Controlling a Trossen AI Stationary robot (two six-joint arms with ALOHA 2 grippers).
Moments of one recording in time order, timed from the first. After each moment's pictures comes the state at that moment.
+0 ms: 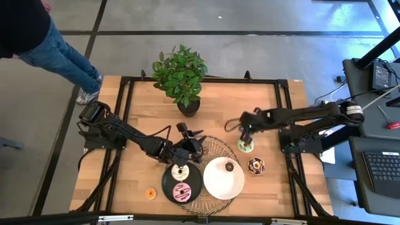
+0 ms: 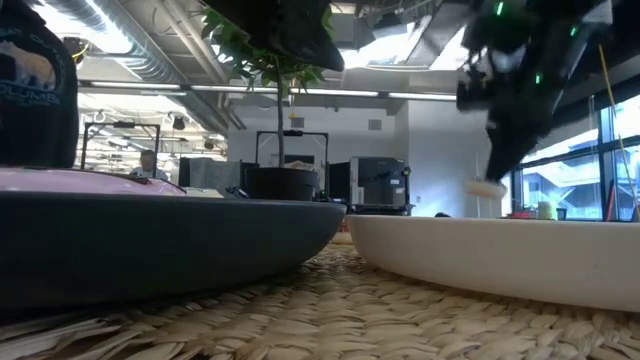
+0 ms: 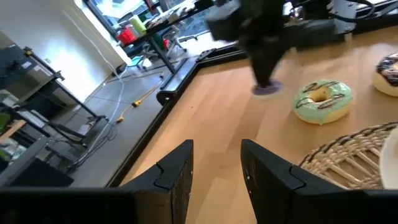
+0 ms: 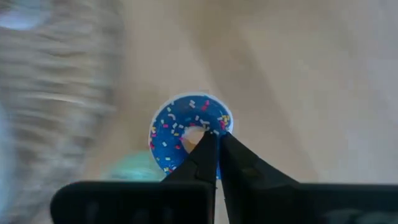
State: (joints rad) left arm -0.38 1.70 1.06 0.15 -1.03 0.07; right arm 0.01 1.22 0.70 -0.62 0.23 0.43
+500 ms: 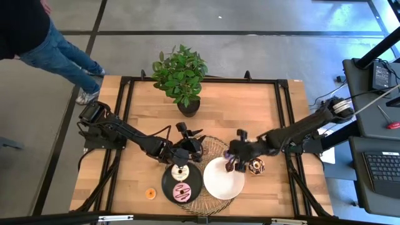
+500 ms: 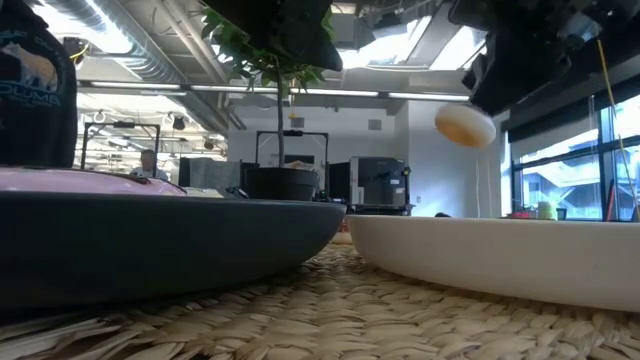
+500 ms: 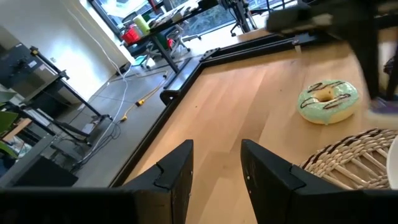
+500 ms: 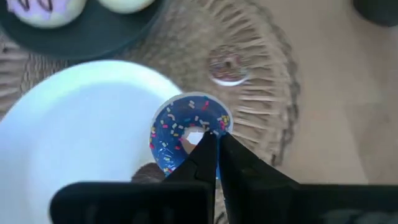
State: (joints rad) left arm -0.38 1.70 1.06 0.15 -1.05 0.07; right arm 0.42 1.42 0.87 -0.37 0.32 0.41
